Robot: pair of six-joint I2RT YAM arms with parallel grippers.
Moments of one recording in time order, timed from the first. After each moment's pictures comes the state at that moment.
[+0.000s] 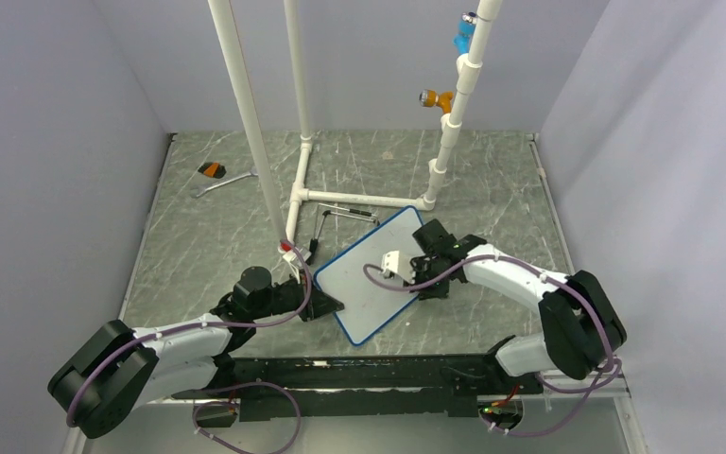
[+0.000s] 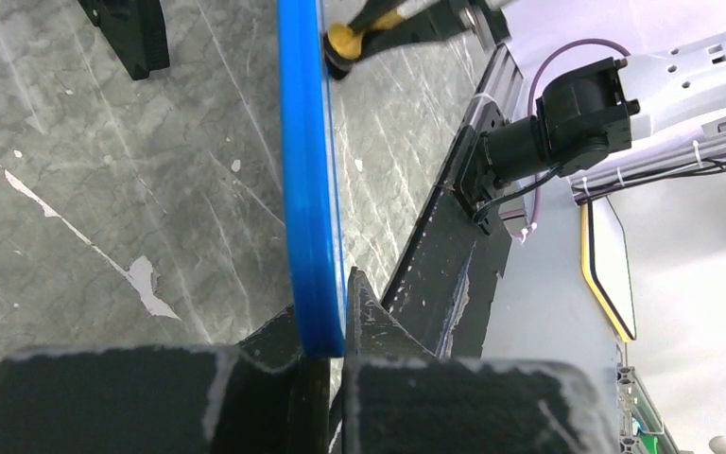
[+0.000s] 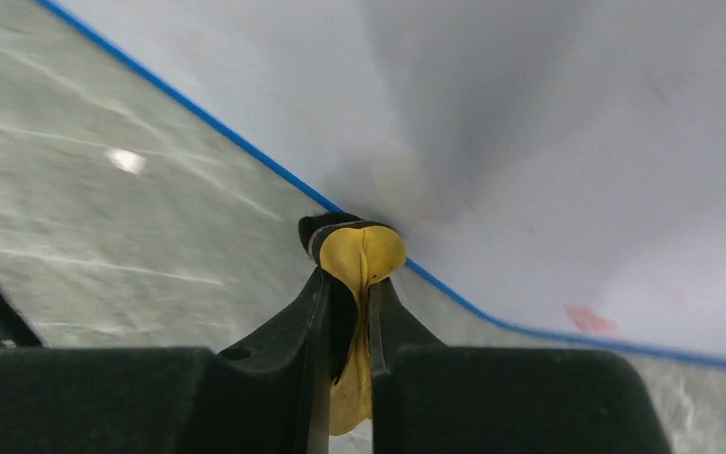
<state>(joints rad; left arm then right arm) -0.68 1.06 0.12 0.71 0.55 -0.69 0.63 1.37 0.74 -0.65 -0.21 -0.83</state>
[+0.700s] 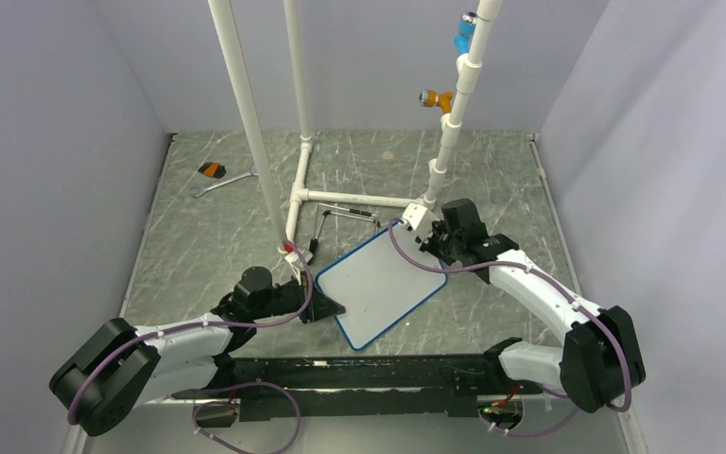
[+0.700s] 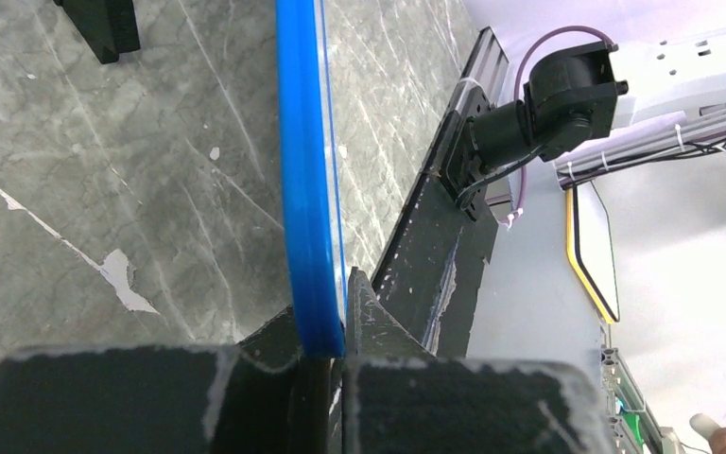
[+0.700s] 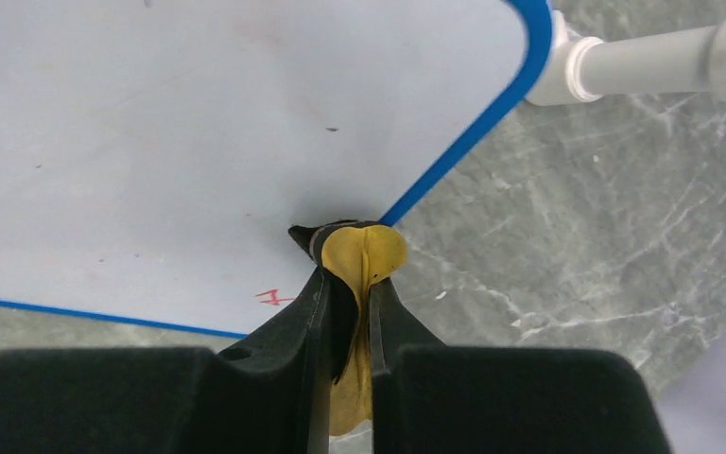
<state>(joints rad) -0.68 1.08 0.12 0.73 0.58 -0.70 0.45 1.20 0.74 -0.39 -0.07 -0.65</state>
